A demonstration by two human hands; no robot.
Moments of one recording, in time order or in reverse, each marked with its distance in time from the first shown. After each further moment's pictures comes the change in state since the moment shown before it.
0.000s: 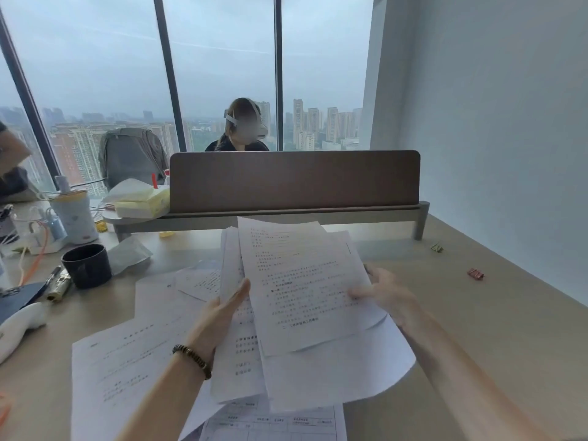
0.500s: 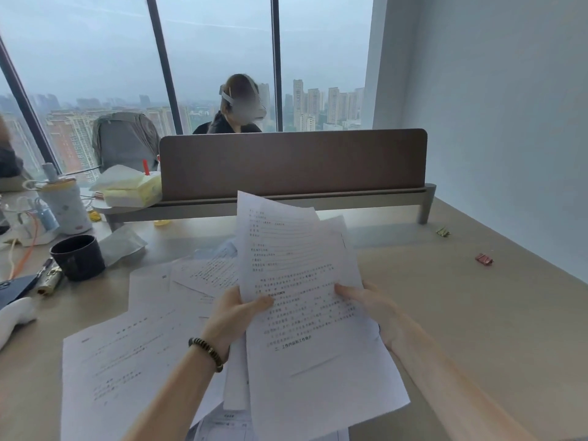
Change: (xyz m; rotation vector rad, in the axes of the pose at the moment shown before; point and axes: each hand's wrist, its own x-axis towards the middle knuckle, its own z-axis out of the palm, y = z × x) left_hand 0.020 -0.018 0.020 0.272 0.013 0.032; right_hand 0.004 0.039 0.029 0.354 -0.095 0.171
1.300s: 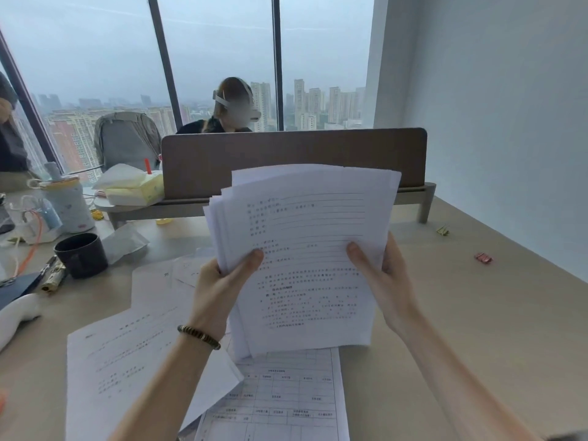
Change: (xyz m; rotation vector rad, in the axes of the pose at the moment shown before) left_hand -0.012 0.036 -0.003 -0.197 0.184 0.346; right_hand -0.046 -0.041 0.018 -0.149 0.118 -0.712
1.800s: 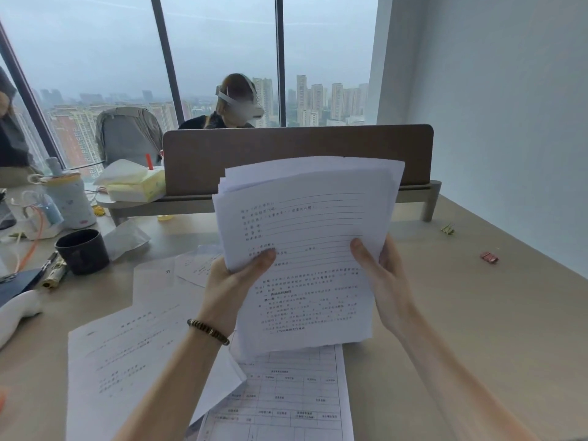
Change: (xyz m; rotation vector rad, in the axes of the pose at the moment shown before) left_hand 0.006 -0.006 0.005 -0.072 -0.090 -0.011; right_hand 0.004 0.006 0.011 0.176 -0.030 0.041
